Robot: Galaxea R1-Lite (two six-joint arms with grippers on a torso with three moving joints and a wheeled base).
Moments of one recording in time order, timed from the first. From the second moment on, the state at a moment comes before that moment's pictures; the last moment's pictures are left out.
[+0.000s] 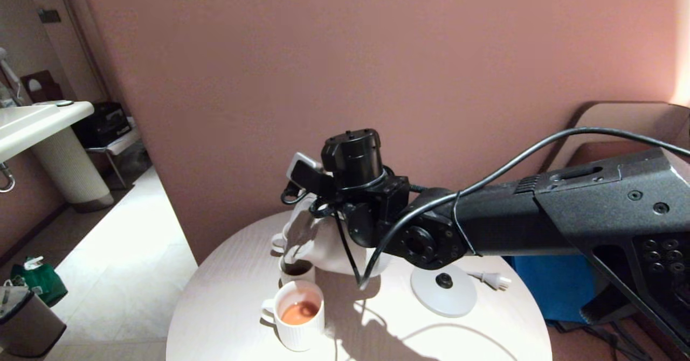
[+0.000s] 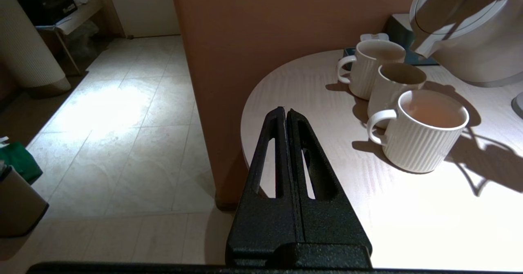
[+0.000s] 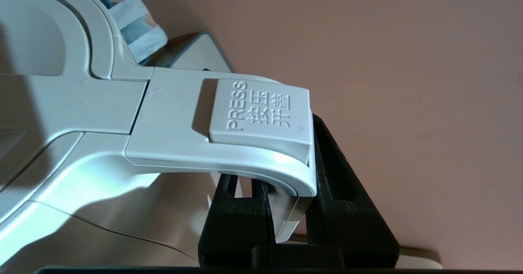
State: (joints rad) left arm 0.00 0.00 0.00 -0.03 0.00 0.00; right arm 0.82 2.19 -1.60 -0.33 -0.71 -0.87
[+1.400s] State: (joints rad) left arm 0.00 0.00 0.00 -0.03 0.00 0.00; right arm 0.81 2.28 -1.71 -0.31 -0.72 -1.11
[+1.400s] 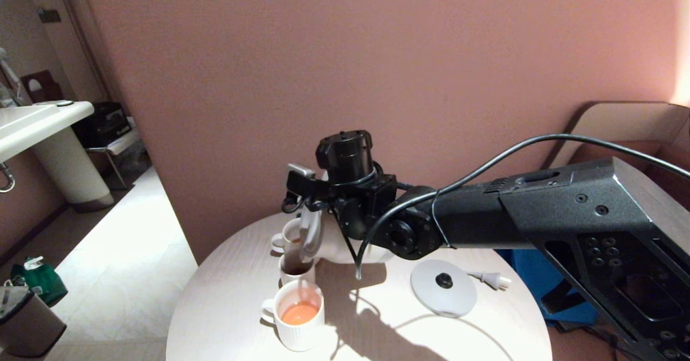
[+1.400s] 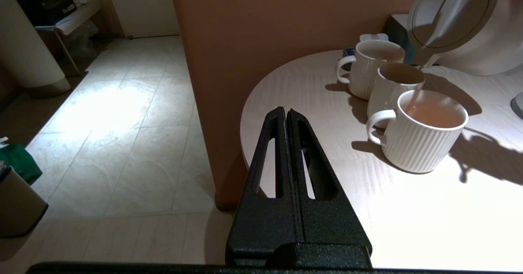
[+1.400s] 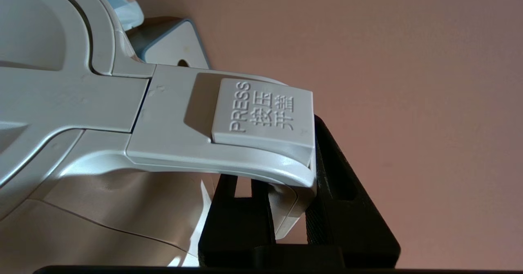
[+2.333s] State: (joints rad) left arm 0.00 0.00 0.00 -0.03 0.00 0.00; right arm 0.83 2.30 -1.80 -0.31 -0.71 -1.22
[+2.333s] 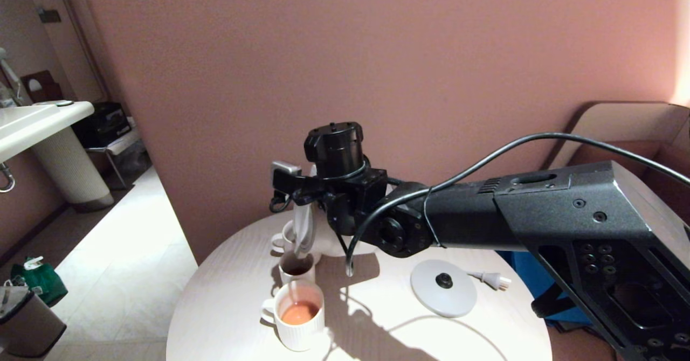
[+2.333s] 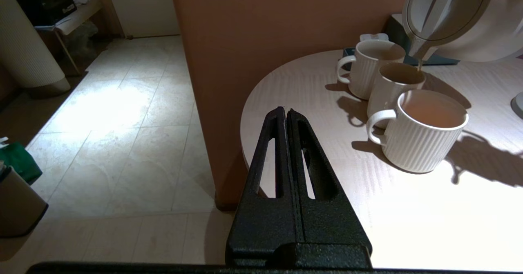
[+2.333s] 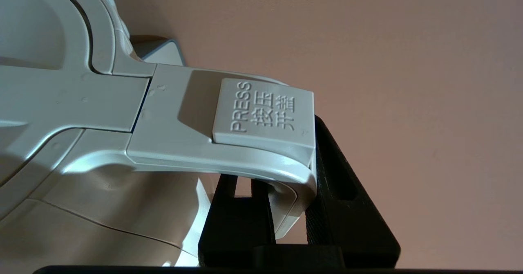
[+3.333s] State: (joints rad) left arm 0.00 0.00 0.00 -0.03 0.00 0.00; right arm 0.86 2.32 -1.83 -0.32 -0.72 -1.34
